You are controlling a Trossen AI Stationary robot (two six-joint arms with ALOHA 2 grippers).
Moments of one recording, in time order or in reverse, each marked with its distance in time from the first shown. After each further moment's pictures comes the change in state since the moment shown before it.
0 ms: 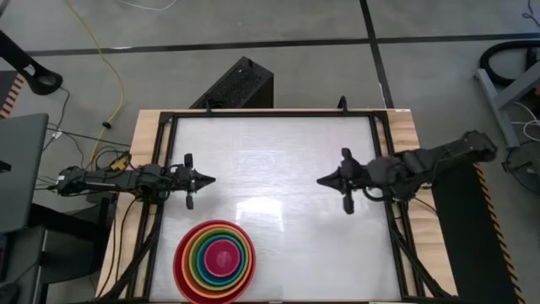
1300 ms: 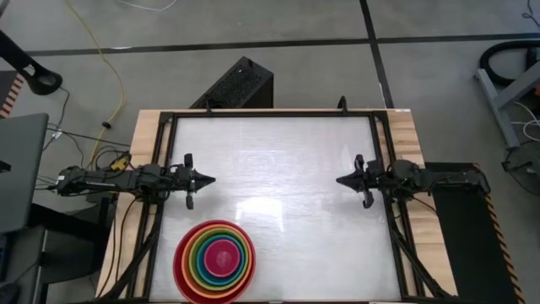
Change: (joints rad) left arm 0.000 0.000 0.000 0.000 0.000 0.000; right arm -0.312 -0.857 -0.876 0.376 -0.366 0.001
